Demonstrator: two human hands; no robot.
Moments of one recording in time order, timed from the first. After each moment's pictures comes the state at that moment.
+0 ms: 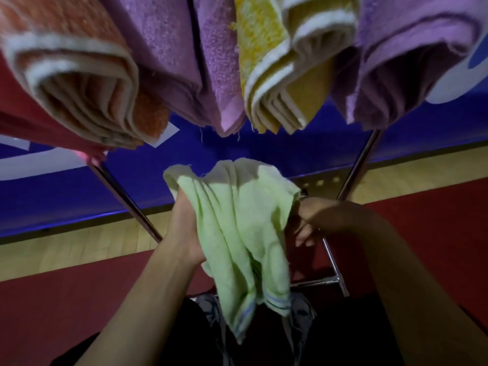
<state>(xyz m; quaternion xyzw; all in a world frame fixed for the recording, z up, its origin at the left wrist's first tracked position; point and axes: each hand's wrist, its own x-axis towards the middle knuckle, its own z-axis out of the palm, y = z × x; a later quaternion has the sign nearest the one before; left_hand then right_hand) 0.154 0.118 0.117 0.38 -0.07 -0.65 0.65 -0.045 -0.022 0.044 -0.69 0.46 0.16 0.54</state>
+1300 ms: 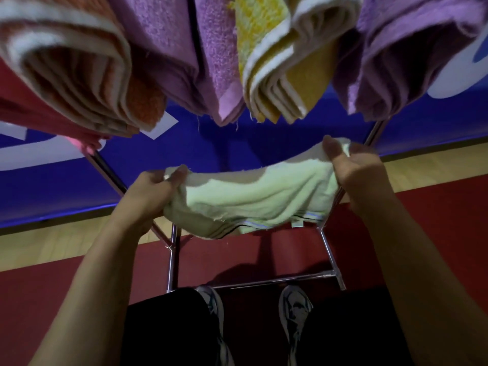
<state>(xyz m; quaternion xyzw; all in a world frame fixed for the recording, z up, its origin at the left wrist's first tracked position) 0.233 0.129 0.116 0.79 -0.30 -0.36 0.40 -0.056 -0.026 0.102 -0.60 0.52 -0.43 0.42</state>
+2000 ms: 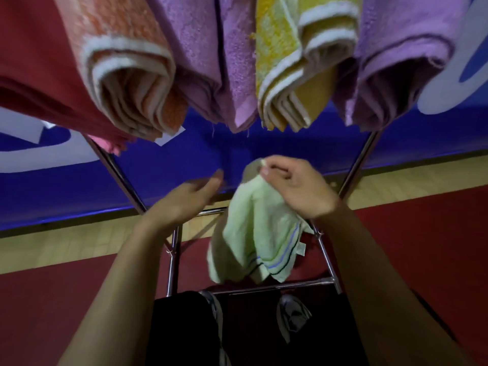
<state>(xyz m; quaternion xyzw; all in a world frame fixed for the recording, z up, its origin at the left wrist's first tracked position) 0.211 0.128 0.118 0.75 -0.45 -0.39 0.28 -0.001 0.023 0.120 -0.76 0.34 -0.28 0.48</state>
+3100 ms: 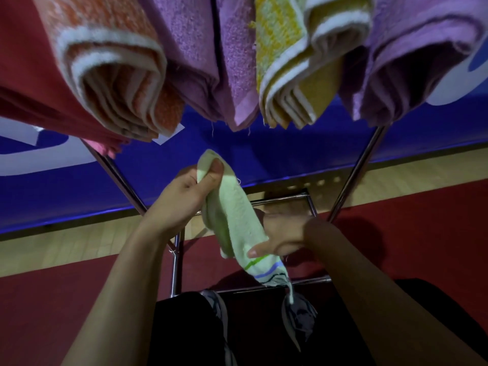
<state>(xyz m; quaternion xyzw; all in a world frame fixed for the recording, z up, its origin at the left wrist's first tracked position) 0.202 0.130 0.127 0.64 -0.44 -0.43 0.47 0.017 0.028 0.060 -0.87 0.29 0.22 0.33</state>
